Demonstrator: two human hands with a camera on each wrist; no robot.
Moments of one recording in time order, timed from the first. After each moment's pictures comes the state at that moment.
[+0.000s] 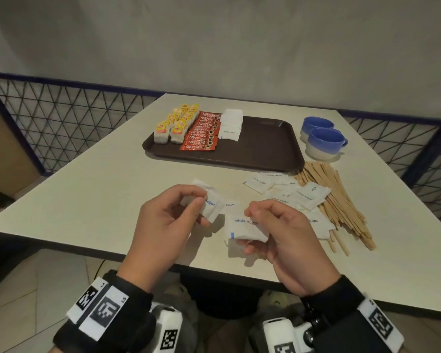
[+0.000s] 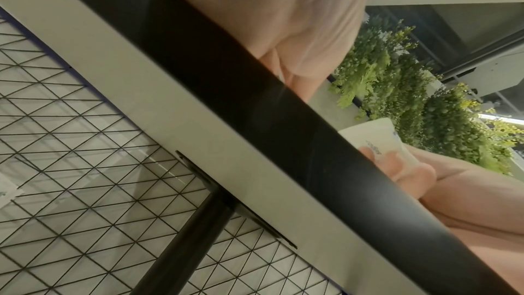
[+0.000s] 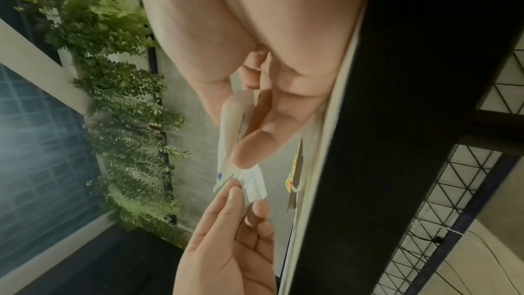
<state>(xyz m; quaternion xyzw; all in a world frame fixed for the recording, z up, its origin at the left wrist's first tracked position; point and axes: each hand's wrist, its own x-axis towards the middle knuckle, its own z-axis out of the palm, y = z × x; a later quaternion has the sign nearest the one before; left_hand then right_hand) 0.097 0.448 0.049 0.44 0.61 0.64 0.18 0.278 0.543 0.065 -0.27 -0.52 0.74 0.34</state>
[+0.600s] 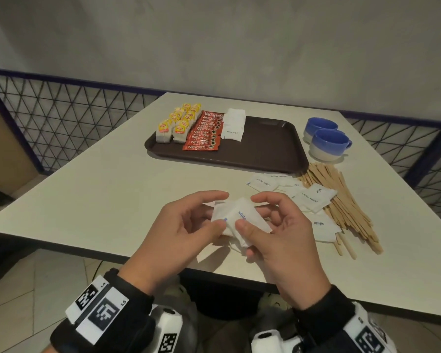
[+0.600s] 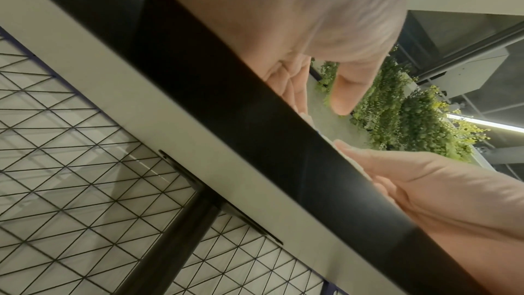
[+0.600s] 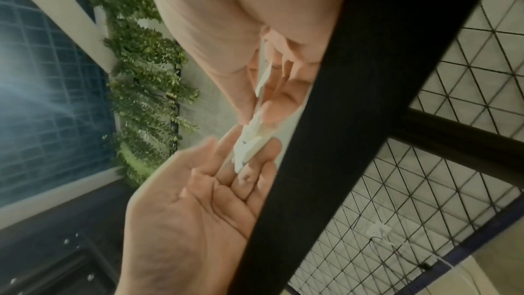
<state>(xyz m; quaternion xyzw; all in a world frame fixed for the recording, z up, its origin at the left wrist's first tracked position) 0.098 0.446 0.056 0.49 0.56 0.59 0.32 0.264 0.532 0.056 -0.31 -0.62 0.59 0.41</state>
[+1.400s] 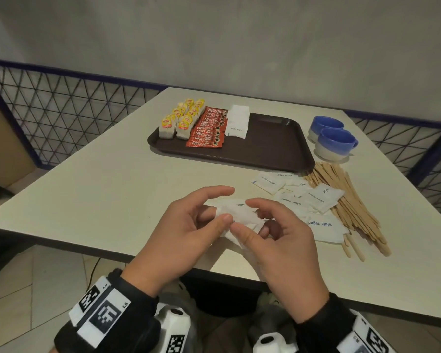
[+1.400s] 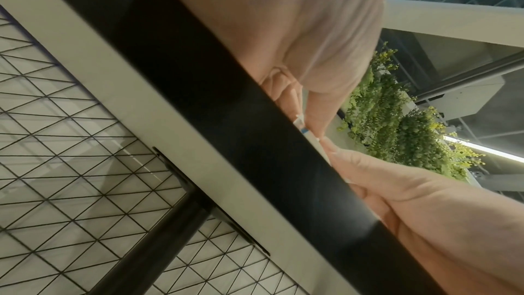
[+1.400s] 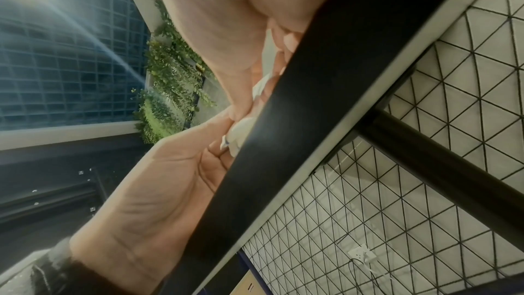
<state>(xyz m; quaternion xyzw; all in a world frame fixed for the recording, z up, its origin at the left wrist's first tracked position) 0.093 0.448 0.052 0.51 0.56 0.58 0.31 0.257 0.523 0.045 -0.35 -0.71 0.45 0.42</state>
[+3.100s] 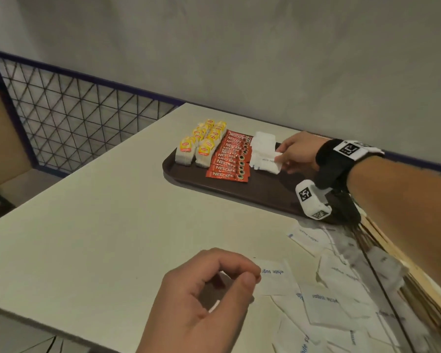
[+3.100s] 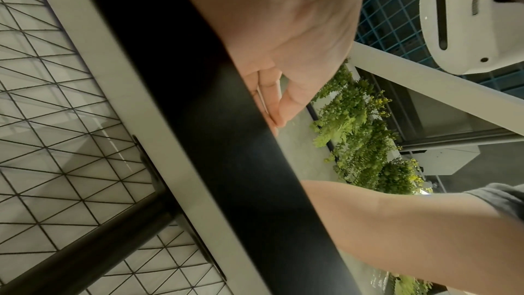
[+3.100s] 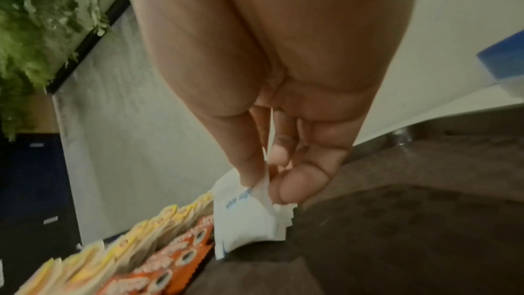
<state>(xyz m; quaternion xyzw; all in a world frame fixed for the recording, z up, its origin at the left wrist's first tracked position) 0.074 0.456 0.035 0.44 0.54 0.68 0.22 0.101 0.815 0.136 -0.48 -0.80 0.33 0.10</state>
